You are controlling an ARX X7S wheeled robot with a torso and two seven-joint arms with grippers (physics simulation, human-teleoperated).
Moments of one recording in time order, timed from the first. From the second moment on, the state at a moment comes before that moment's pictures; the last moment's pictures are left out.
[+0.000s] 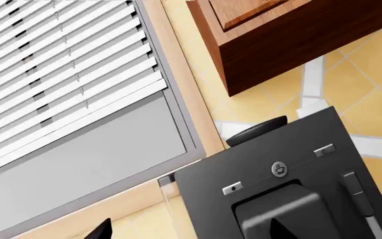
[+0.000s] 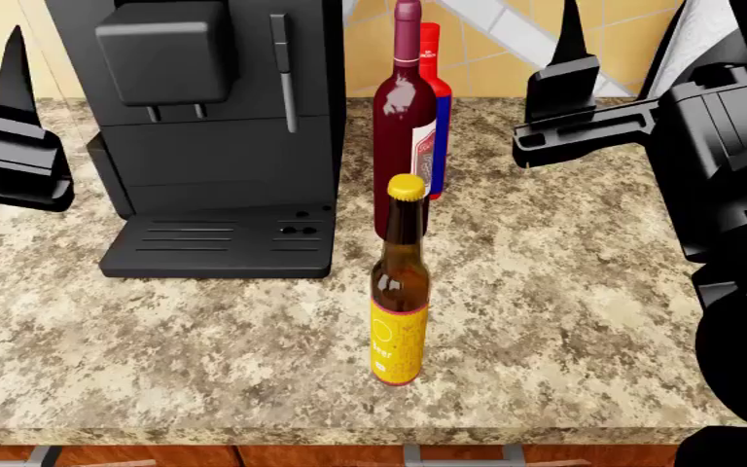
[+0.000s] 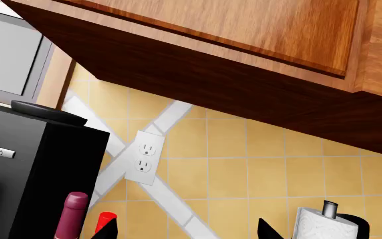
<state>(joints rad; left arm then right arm) -0.87 -0.73 -0.27 1.03 -0.79 -1.37 -0.28 1.11 0.35 0.05 -0.95 0.84 1.56 0.53</state>
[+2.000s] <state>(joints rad) -0.79 -0.58 0.02 0.85 -1.25 -1.35 0.08 1.06 0.49 0.07 -0.70 1.51 1.37 1.00</state>
